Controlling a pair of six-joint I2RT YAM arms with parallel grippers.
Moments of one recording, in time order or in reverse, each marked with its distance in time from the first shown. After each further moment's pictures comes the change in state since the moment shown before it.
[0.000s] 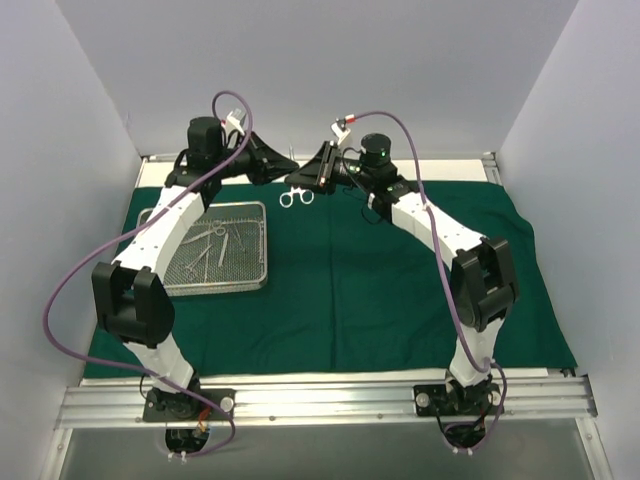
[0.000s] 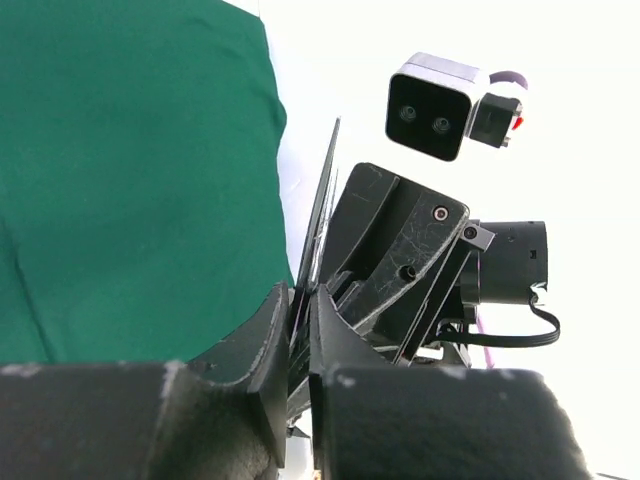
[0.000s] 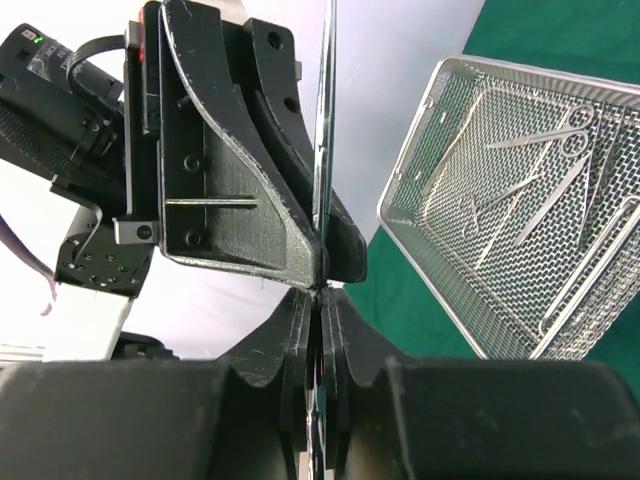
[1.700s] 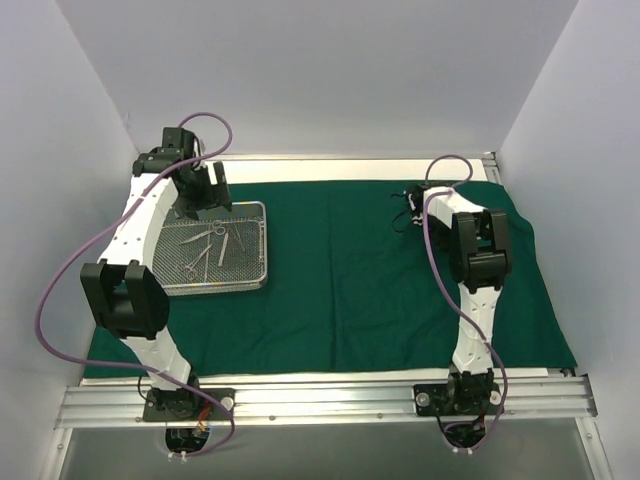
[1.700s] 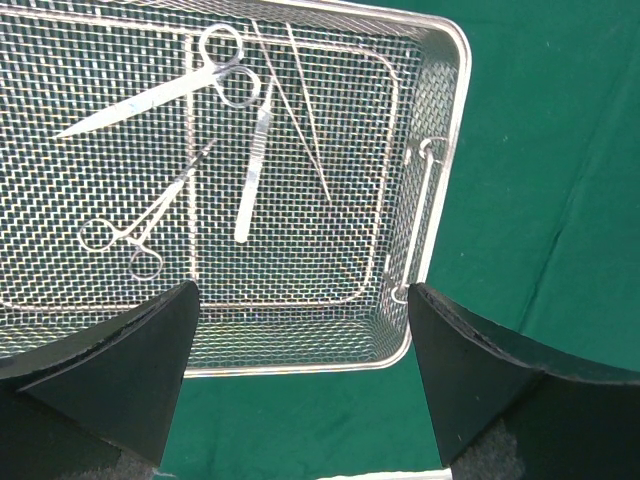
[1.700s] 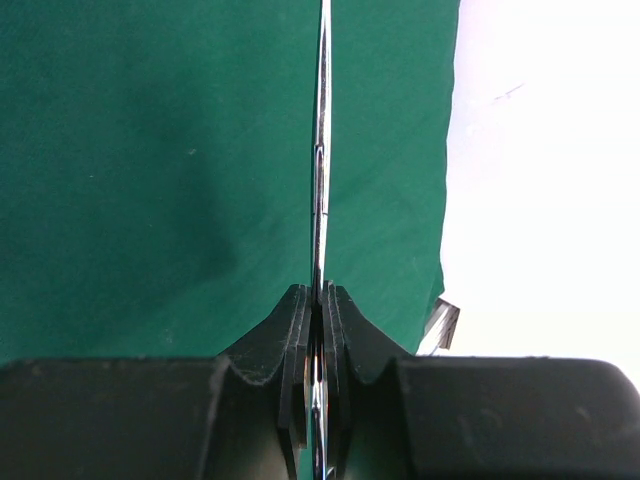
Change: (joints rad) left arm 0.161 0.045 0.157 -0.821 -0.692 0.807; right arm -0.361 0.318 0.037 -1.284 1.647 -0.816
